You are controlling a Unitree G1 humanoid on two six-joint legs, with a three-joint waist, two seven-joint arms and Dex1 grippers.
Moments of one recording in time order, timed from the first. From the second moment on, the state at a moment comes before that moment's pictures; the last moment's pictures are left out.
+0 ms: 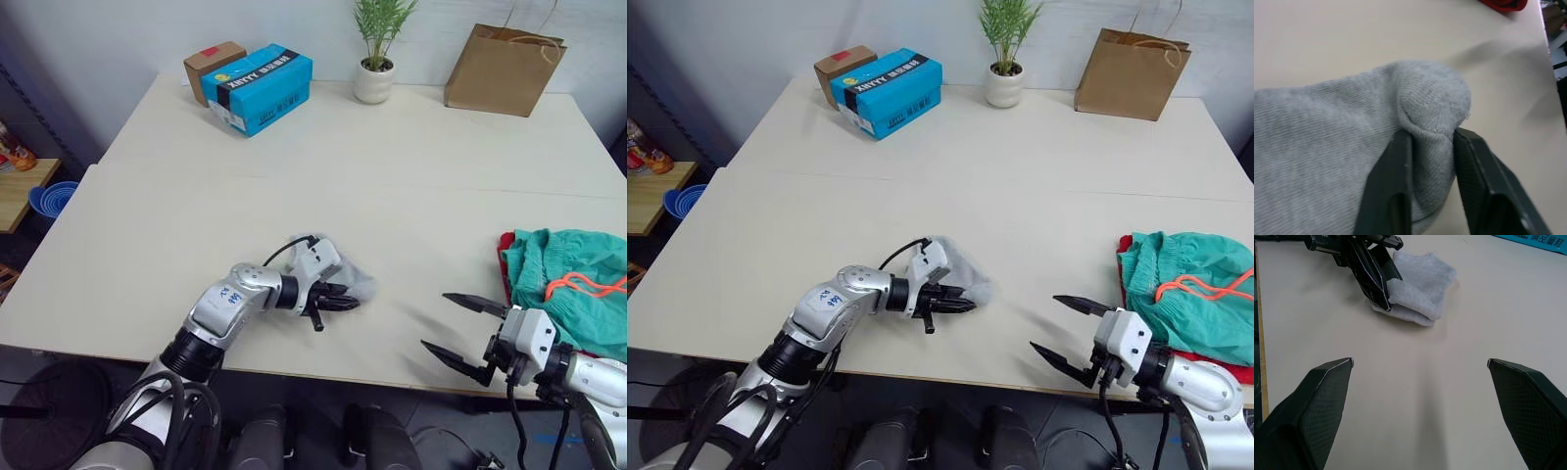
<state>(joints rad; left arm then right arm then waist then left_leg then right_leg) -0.58 0.34 -0.38 -0.05 -0.32 0.77 -0.79 0.25 -0.67 -0.23 -0.26 0.40 -0.14 1.00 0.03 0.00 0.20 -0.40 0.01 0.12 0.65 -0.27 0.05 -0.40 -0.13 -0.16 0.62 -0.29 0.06</state>
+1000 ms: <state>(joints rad) -0.71 0.49 -0.01 0.44 -0.30 0.31 -0.90 0.02 -0.66 0.14 -0.34 0.30 0.24 0.90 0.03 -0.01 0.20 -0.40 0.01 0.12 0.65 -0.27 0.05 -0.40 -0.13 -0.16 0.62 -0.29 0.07</state>
